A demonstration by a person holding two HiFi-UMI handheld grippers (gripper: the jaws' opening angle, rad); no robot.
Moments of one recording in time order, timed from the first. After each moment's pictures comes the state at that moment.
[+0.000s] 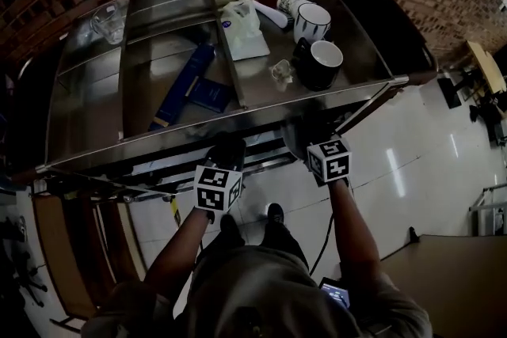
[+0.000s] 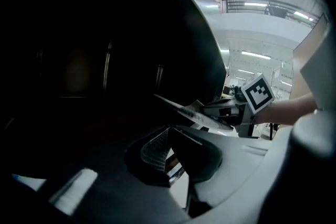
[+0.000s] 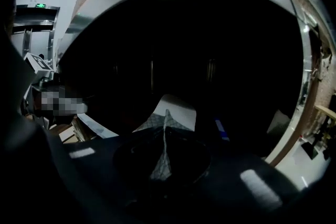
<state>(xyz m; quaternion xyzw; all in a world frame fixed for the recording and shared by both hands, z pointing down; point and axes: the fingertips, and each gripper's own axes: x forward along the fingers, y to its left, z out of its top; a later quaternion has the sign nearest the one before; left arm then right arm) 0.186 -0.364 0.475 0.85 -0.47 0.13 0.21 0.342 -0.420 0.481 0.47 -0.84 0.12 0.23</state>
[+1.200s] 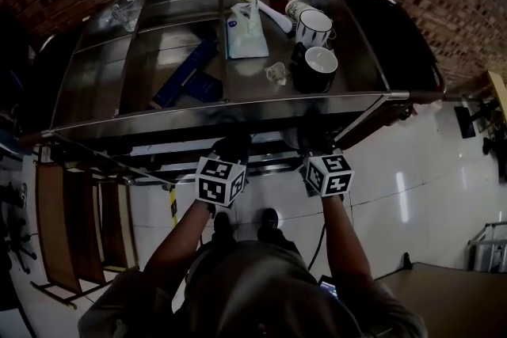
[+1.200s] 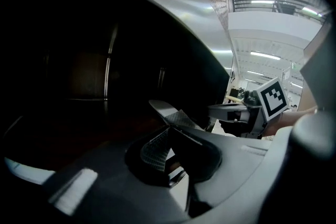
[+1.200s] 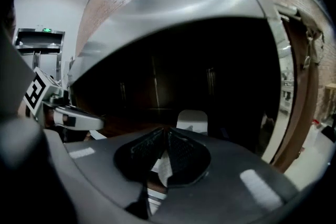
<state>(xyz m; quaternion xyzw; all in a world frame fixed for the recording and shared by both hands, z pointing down) 0.220 -0.365 0.454 0.83 -0.51 0.12 0.20 0.352 -0.408 0.451 0.44 -0.88 0.14 0.13</state>
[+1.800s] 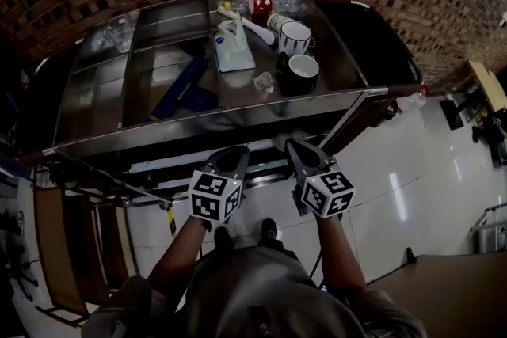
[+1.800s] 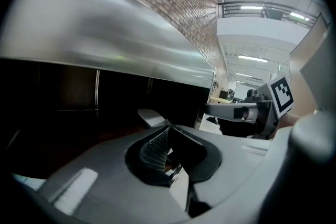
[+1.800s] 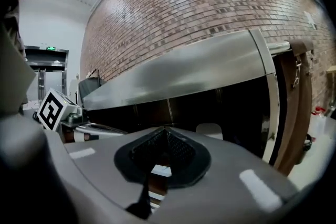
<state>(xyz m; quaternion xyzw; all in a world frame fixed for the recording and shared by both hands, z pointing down) 0.232 -0.334 0.401 0.86 -0.47 0.10 0.18 0.328 -0.345 0.375 0.43 -0.89 0.15 0.05</state>
